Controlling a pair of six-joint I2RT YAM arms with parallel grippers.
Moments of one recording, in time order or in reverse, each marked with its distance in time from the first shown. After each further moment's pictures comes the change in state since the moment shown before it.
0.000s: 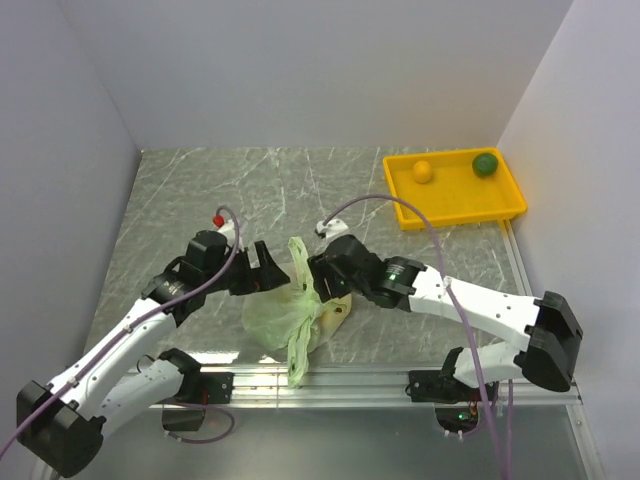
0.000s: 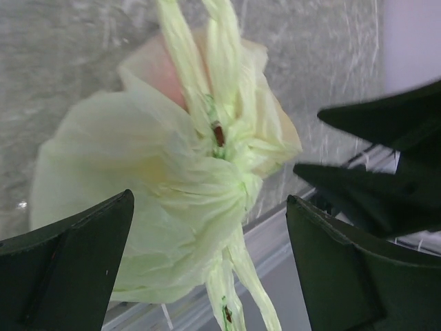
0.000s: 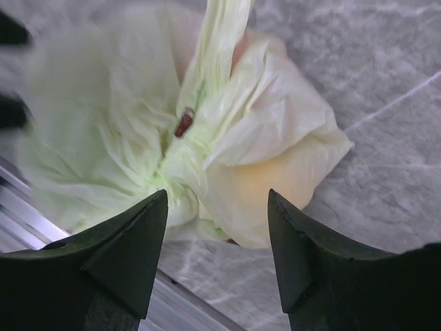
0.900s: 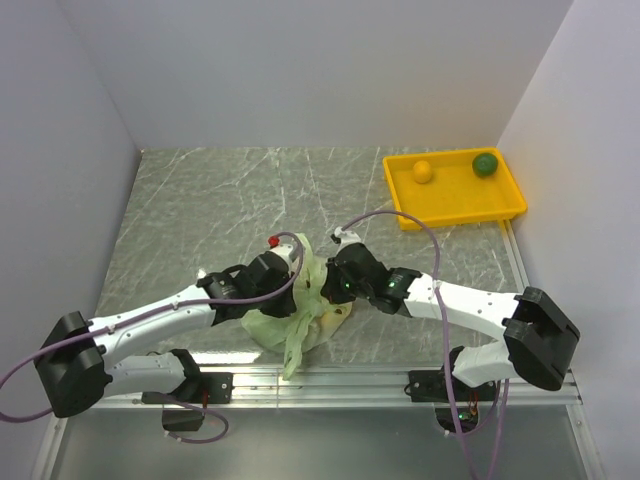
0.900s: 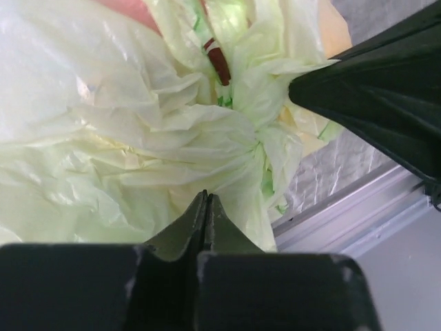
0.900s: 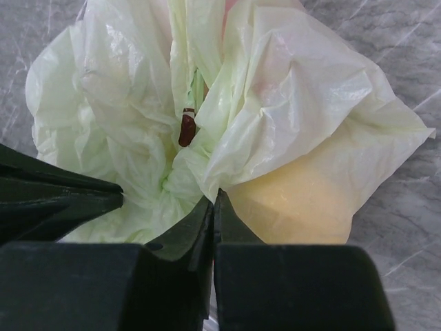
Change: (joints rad) left arm -0.419 0.276 0.032 0.011 -0.315 0.048; right arm -0.108 0.008 -0.242 0.322 -0.176 0.253
